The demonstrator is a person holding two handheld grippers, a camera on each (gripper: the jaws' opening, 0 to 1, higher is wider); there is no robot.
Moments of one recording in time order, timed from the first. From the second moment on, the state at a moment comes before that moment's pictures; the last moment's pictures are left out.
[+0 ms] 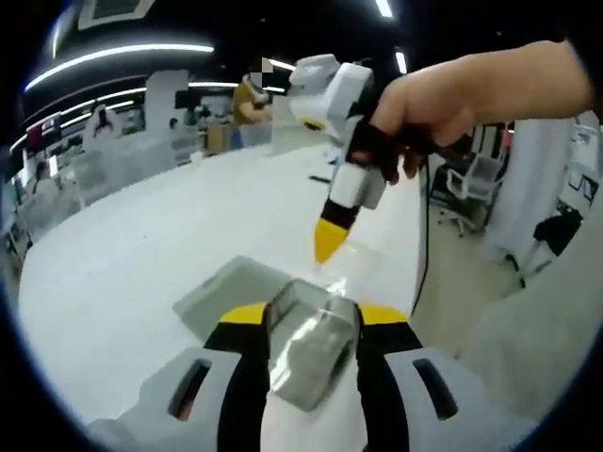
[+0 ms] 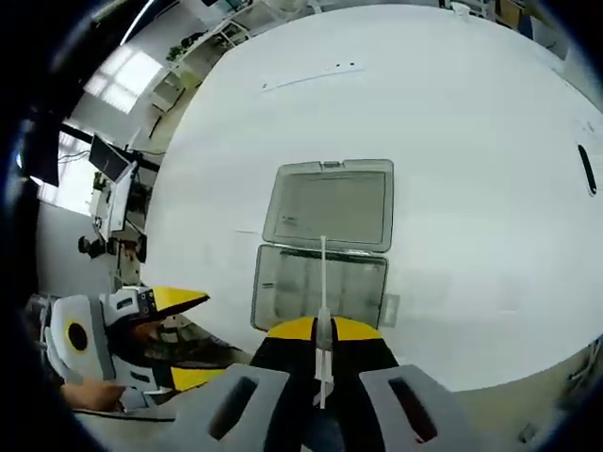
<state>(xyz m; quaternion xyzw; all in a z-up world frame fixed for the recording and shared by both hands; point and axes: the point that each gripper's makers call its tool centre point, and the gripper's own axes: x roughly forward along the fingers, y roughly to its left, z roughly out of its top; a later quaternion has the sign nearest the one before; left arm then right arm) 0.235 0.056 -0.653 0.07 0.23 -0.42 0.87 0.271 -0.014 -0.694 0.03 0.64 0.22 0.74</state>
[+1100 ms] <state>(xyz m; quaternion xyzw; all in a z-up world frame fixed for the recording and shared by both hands) 0.225 0.069 -0.668 0.07 0.23 -0.41 0.88 0.255 0.000 -0.719 0.00 0.71 0.14 0.69</state>
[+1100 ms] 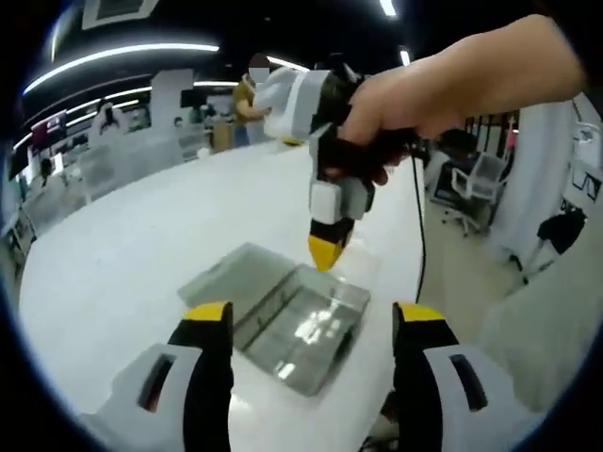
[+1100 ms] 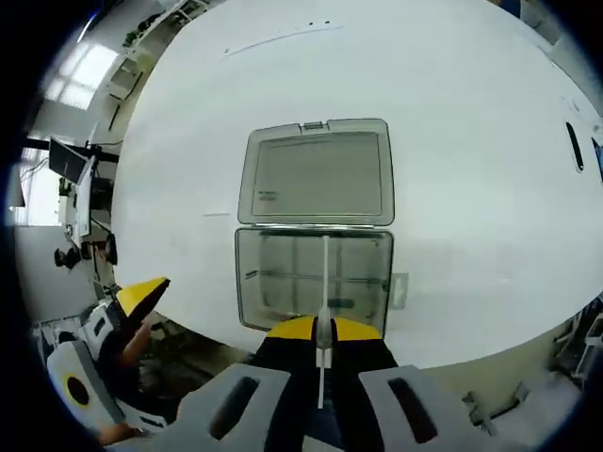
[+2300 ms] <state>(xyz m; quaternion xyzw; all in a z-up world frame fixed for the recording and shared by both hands) 0.212 0.070 -0.681 0.06 0.25 -0.39 0.88 0.250 0.003 -0.739 0.02 0.72 0.14 0.68</state>
